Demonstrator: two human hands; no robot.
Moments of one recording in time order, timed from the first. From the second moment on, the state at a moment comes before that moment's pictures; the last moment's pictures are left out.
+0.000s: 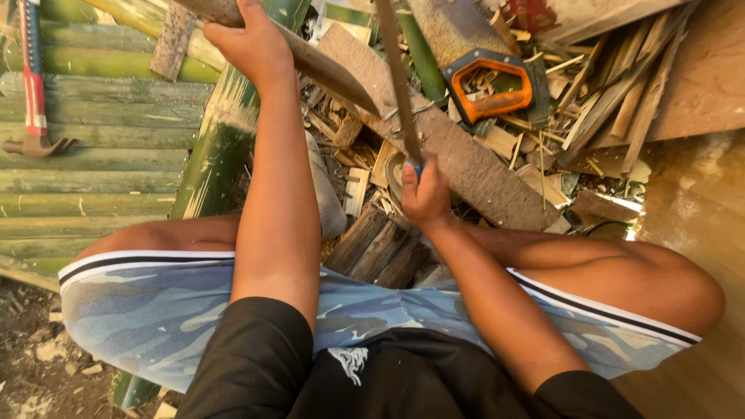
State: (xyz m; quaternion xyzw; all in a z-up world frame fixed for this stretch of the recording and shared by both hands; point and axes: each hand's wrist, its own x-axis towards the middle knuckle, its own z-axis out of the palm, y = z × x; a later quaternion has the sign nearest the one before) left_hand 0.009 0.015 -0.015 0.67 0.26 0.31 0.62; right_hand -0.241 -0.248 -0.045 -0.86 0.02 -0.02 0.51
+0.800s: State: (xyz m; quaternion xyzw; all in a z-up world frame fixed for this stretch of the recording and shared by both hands) left_hand -0.136 0.086 -0.052 0.96 0.24 -0.05 0.13; right_hand -0.233 -0.249 -0.071 -0.78 0.18 0.22 0.57
